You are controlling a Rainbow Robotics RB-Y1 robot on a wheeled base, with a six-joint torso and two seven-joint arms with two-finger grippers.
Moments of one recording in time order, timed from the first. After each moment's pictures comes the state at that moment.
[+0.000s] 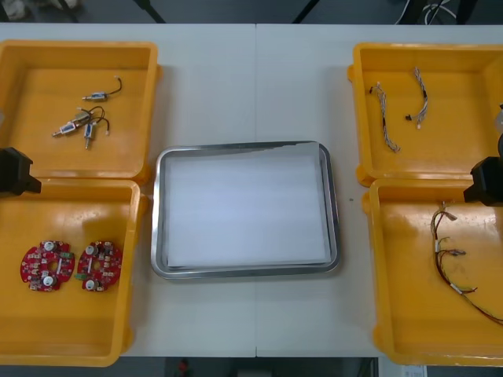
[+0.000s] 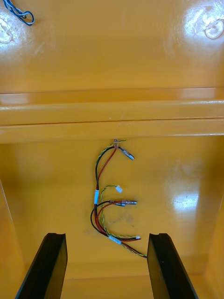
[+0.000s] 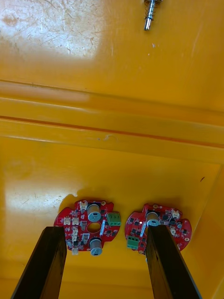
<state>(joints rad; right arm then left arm) -0.33 -0.84 -0.13 -2.05 -0.83 1.92 1.16 -0.27 1.40 -0.18 -1.98 1.22 1.33 -0.86</state>
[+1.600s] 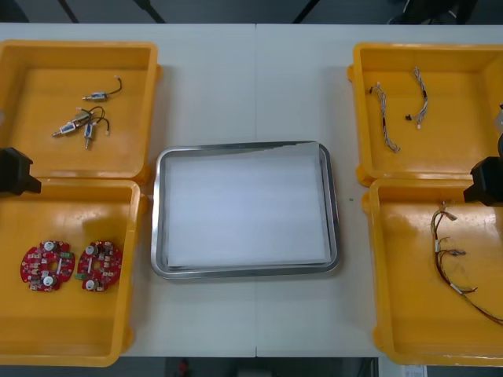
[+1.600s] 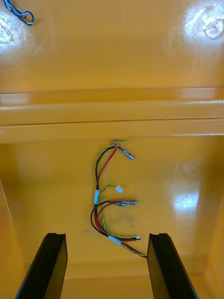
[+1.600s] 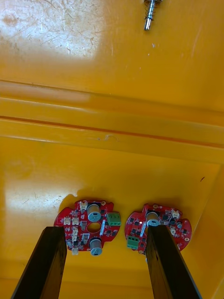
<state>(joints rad) -0.33 -0.84 -0.13 -2.05 -0.83 1.92 1.16 -0.27 1.40 -0.18 -1.98 1.22 1.33 -0.86</state>
